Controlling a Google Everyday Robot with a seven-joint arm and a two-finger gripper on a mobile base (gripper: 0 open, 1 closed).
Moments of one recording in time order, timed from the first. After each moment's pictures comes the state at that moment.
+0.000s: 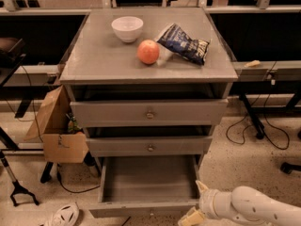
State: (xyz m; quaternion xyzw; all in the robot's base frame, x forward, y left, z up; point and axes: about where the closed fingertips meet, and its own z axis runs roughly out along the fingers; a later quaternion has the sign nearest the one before) arm 0.430 -0.157 0.400 -0.46 0.81 0.18 0.31
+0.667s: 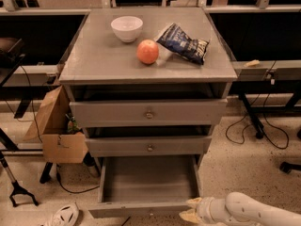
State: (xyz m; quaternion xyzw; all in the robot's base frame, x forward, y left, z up) arm 0.437 -0.173 0.281 -0.41 0.84 0.23 0.28
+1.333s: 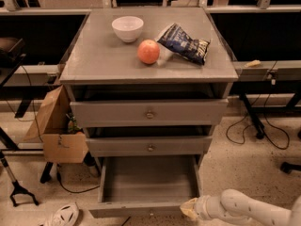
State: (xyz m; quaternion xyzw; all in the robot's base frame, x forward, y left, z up) arm 0.456 -0.174 0.230 -0.40 0.84 0.25 0.26
